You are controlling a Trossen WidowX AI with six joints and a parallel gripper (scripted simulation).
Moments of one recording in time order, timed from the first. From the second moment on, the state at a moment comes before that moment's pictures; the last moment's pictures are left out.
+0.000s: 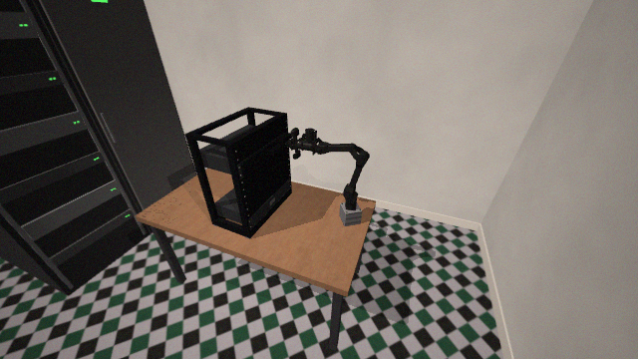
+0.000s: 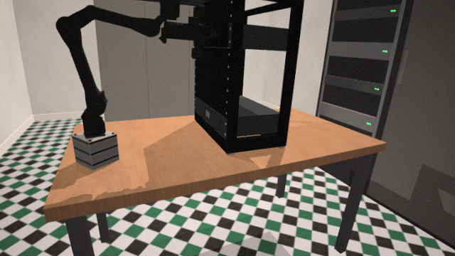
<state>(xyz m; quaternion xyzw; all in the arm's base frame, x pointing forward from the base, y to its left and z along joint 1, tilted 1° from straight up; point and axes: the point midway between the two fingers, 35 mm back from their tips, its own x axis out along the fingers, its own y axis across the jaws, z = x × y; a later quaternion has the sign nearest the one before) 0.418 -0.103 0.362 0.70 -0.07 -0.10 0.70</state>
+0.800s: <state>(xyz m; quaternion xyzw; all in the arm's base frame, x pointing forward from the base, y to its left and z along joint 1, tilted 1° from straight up) 0.345 -0.085 0.371 0.70 -0.08 -0.09 0.71</state>
